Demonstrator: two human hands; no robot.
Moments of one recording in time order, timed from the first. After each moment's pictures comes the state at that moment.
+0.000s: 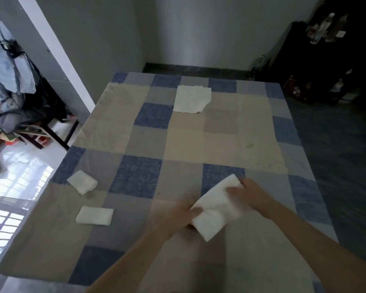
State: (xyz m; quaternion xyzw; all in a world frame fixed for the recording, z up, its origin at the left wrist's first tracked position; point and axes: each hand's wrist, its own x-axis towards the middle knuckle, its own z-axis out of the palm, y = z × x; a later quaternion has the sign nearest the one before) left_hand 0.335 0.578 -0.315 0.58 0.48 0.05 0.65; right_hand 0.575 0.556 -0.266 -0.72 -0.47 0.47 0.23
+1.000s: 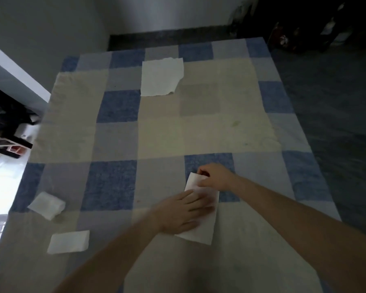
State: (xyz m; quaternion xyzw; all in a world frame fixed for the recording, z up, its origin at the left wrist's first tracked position) left_hand 0.365 0.636 -0.395 1.00 0.01 -0.06 0.06; right_hand 0.581 0.634 -0.349 -0.66 -0.62 0.42 0.06
